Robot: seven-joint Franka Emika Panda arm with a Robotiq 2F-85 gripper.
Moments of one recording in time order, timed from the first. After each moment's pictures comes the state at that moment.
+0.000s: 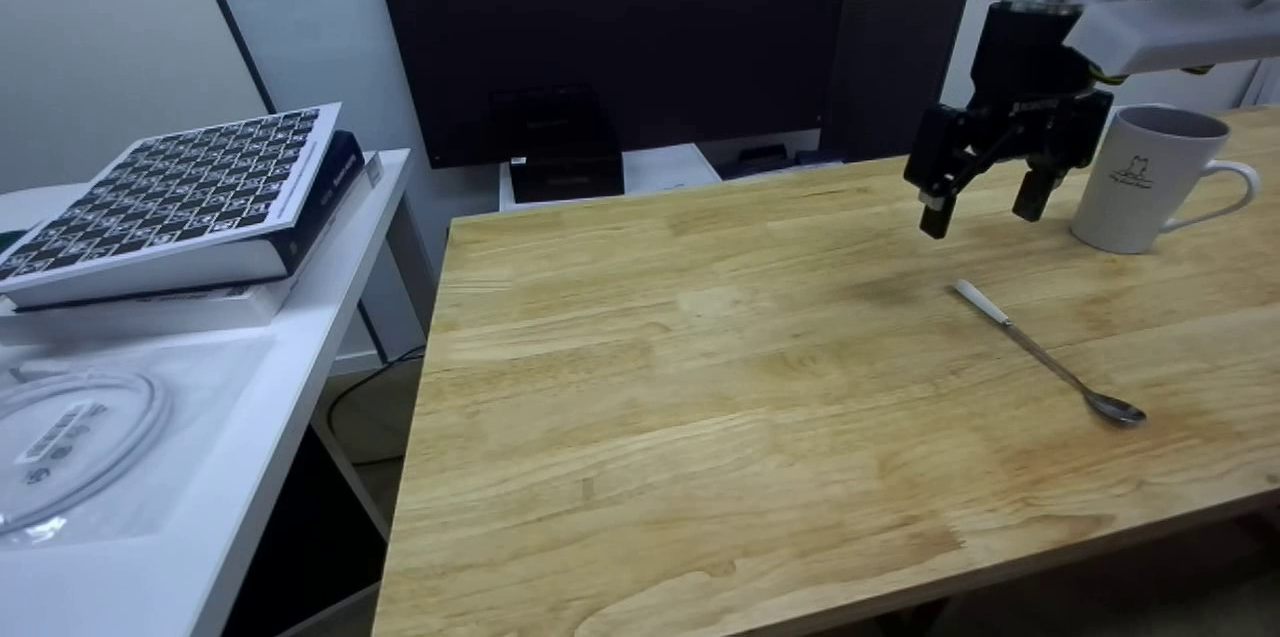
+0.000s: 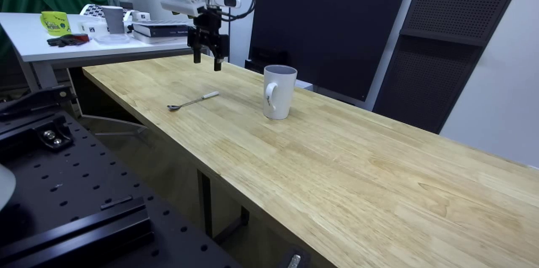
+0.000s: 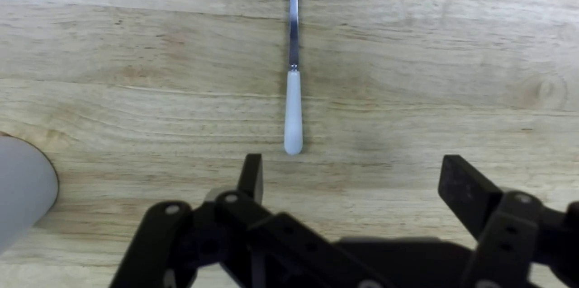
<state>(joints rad) 0.33 0.54 0.07 -2.13 0.00 2.67 0.41</state>
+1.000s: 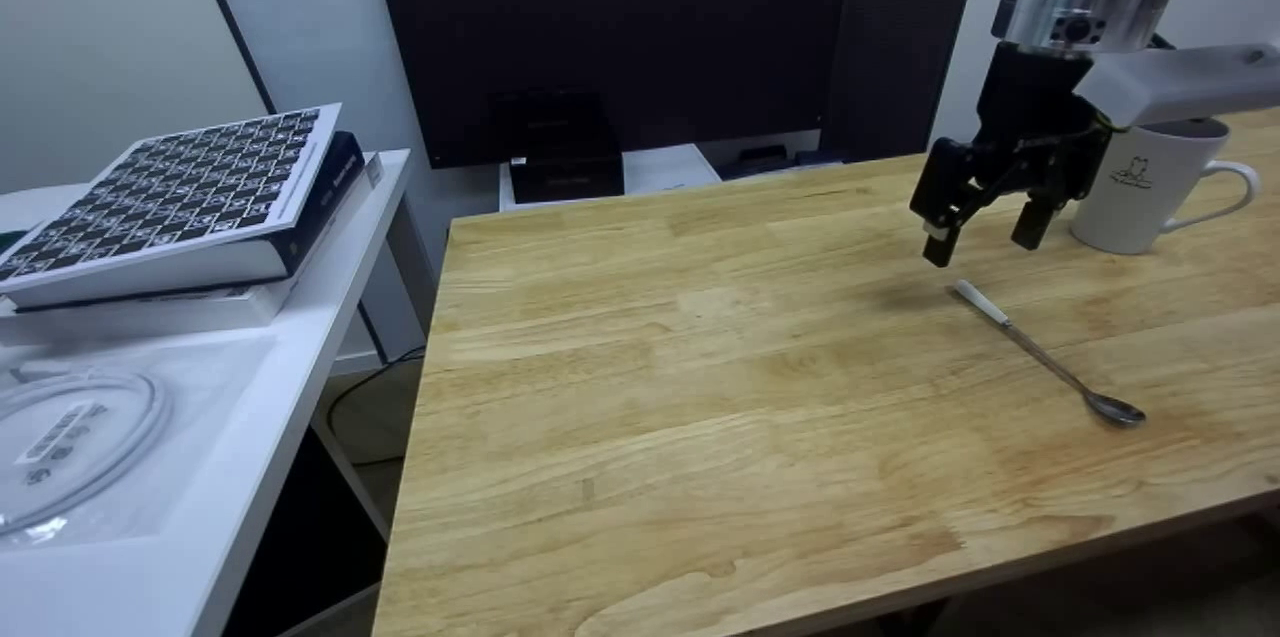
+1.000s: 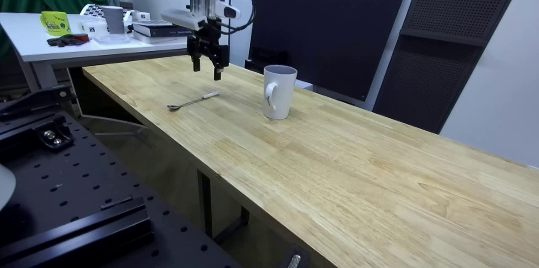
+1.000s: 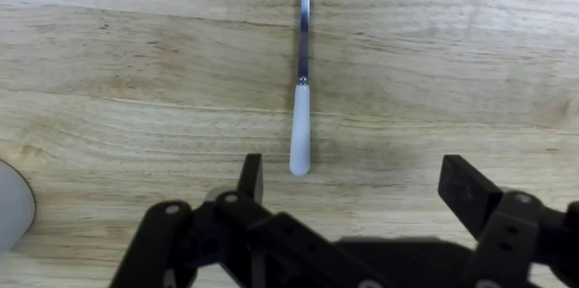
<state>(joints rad) 0.32 0.58 0.07 -2.16 0.02 2.76 0.37</state>
